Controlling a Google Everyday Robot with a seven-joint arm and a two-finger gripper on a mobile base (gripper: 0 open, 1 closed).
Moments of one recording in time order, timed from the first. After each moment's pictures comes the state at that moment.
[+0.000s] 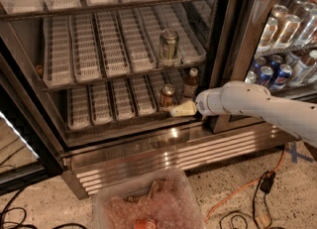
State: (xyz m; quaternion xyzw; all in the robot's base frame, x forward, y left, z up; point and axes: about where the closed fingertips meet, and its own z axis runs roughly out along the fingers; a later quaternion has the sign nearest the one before) arm 0.685 -0.142 0.661 -0.22 0.89 0.12 0.38
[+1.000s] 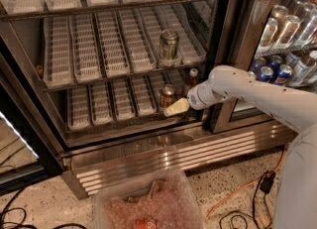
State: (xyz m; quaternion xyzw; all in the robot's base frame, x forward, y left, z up) arm 0.710 -0.111 0.629 -0.26 0.91 0.15 0.28
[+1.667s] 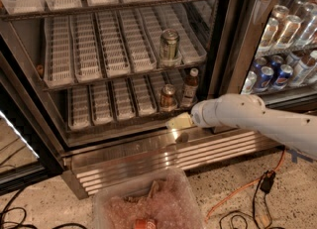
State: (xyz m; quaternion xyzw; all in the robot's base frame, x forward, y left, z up) arm 0.658 -0.110 0.634 -0.25 0.89 0.13 0.36
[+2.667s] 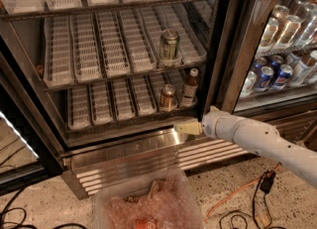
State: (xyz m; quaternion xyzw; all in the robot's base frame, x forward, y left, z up) arm 0.650 -0.140 0.635 -0.23 0.83 0.16 0.47
